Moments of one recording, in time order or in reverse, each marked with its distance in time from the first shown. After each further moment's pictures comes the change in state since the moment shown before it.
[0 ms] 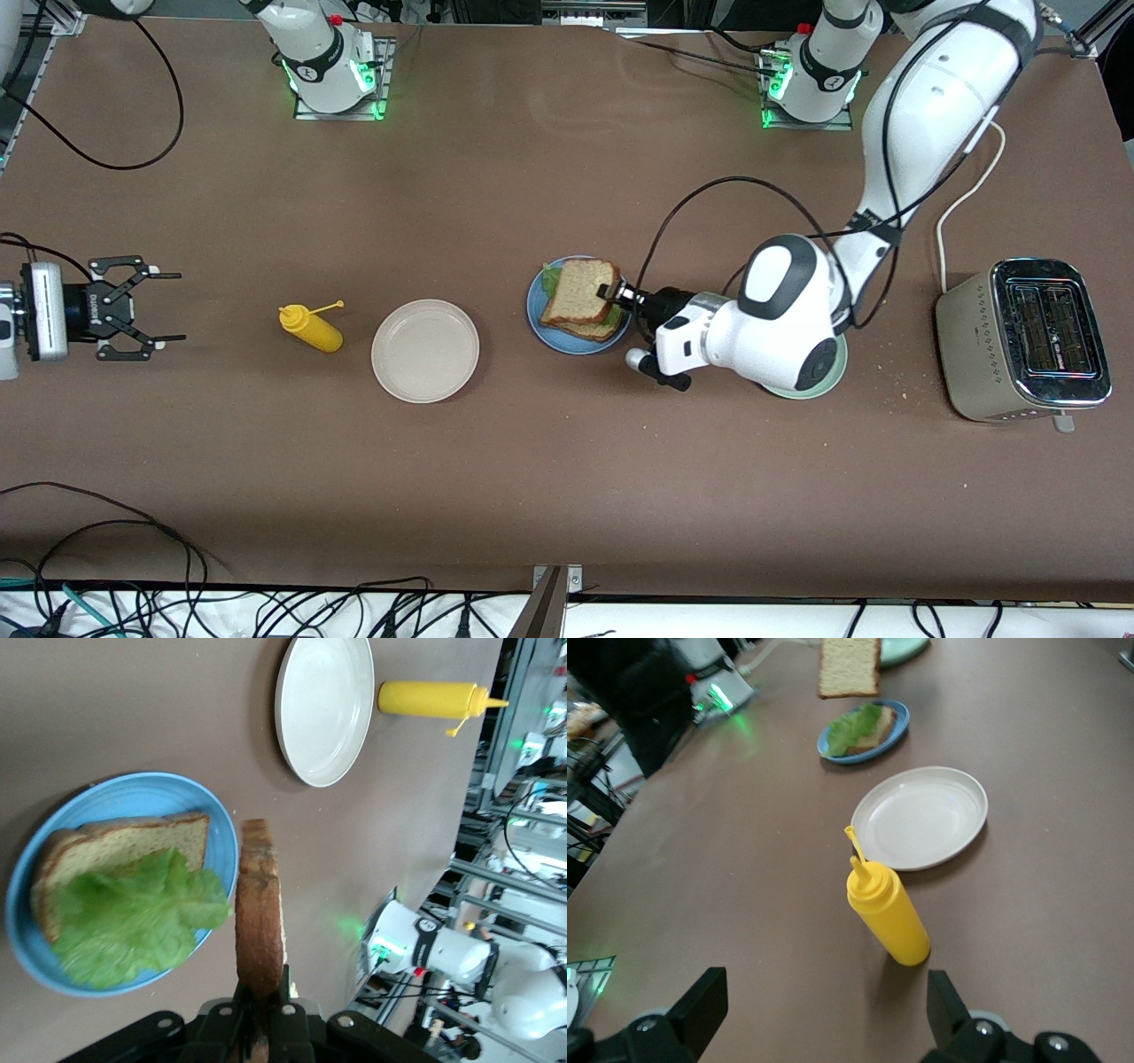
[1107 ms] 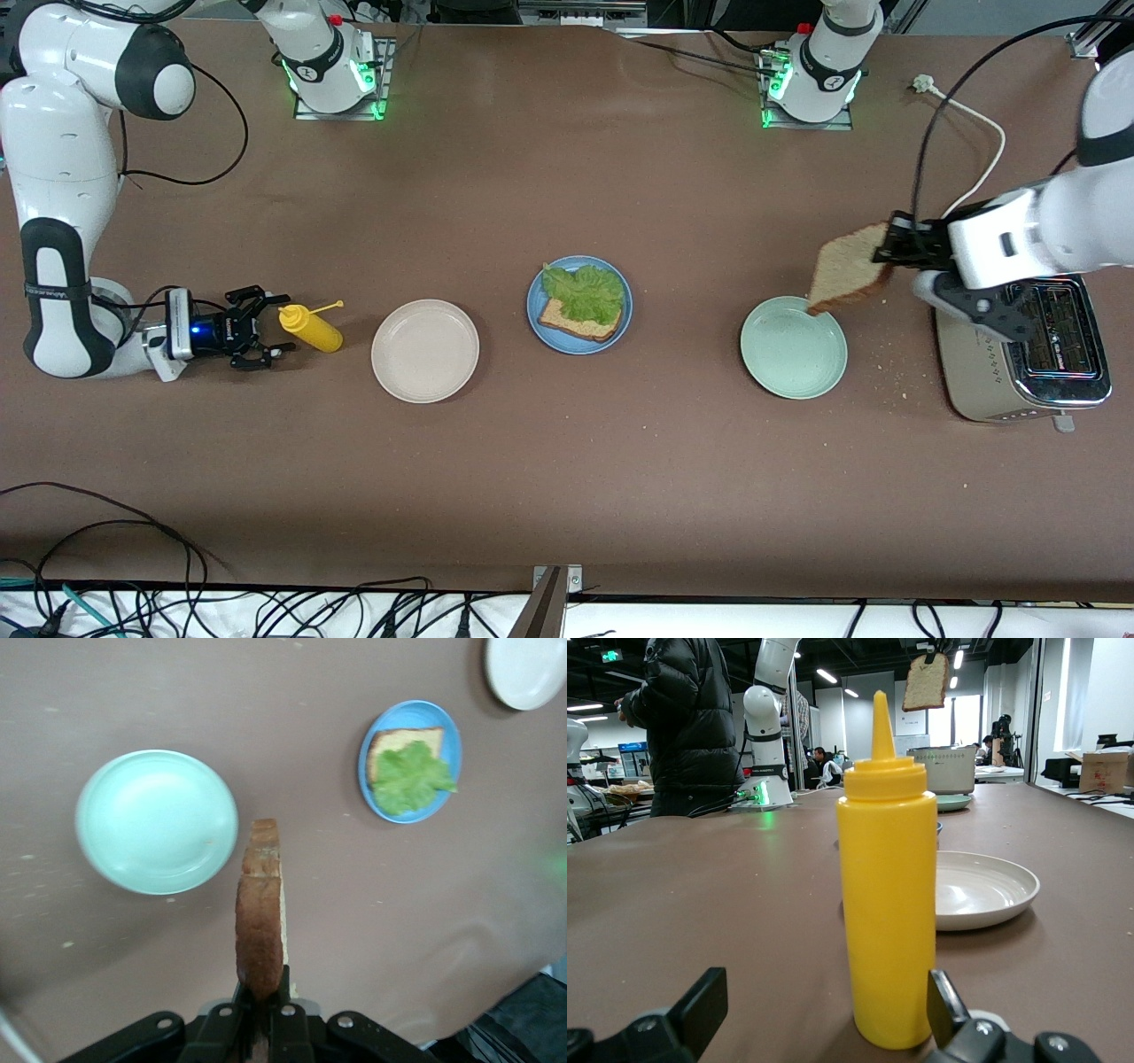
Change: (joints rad) left arm 0.359 -0.475 -0.003 0.026 0.416 -0.503 0.114; right arm -0.055 0.434 0.045 -0.023 0.343 -0.080 -0.625
